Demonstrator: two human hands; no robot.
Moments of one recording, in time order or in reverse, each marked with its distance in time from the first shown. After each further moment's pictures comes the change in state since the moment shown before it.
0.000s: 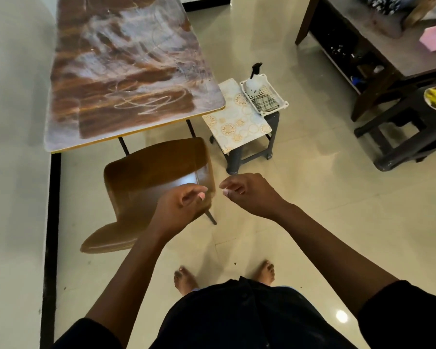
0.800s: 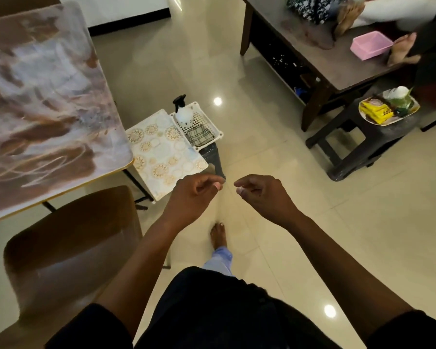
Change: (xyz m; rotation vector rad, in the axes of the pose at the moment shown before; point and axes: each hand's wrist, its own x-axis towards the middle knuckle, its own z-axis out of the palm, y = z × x) left_hand 0.270 0.208 0.215 -0.201 -0.185 0.046; right_hand 0.046 0.217 -0.274 0.081 0.306 0.186
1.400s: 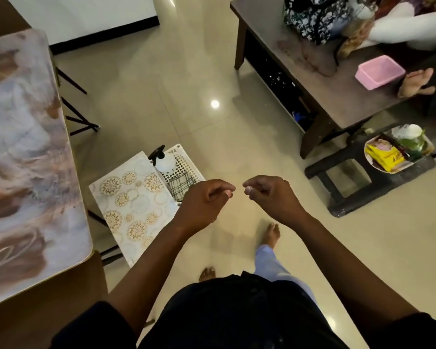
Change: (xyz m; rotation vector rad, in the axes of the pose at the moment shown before) left_hand 0.297 0.075 0.032 0.052 -0.068 -0.030; right_hand 0.278 0.061 -0.135 0.016 0.003 0.082
